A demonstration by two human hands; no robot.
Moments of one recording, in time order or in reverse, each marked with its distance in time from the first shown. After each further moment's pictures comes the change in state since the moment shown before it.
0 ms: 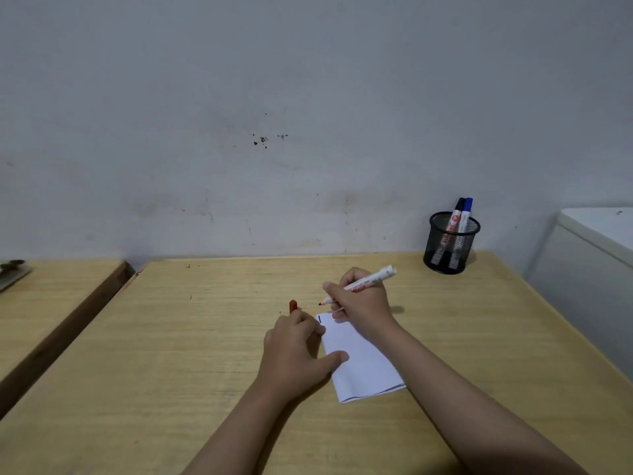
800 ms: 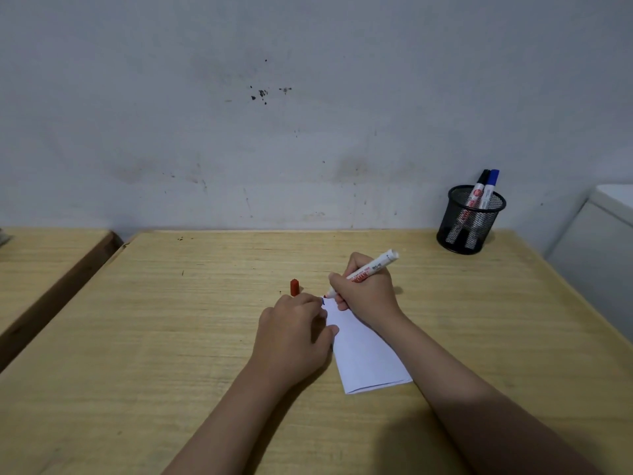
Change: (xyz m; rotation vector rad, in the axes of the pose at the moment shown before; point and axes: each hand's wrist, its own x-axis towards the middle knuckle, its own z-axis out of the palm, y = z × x) left_hand 0.005 0.000 -0.006 0.133 -0.004 0.076; right_hand 0.013 0.028 0.005 -0.156 -0.017 -0.066
